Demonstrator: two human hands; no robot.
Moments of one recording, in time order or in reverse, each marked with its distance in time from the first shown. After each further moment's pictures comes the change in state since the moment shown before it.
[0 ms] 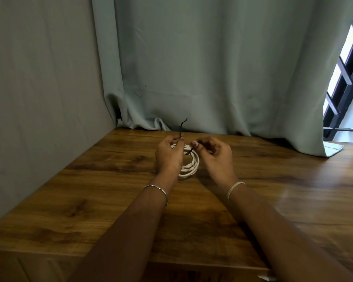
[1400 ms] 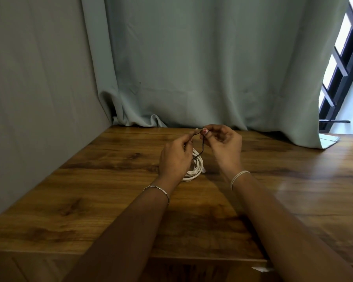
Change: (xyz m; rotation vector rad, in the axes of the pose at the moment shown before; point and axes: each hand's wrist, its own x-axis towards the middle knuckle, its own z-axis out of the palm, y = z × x) left_hand -0.023 -0.001 0.002 0.425 -0.213 0.398; right_hand 0.008 -0.014 -0.018 0.289 0.164 0.113
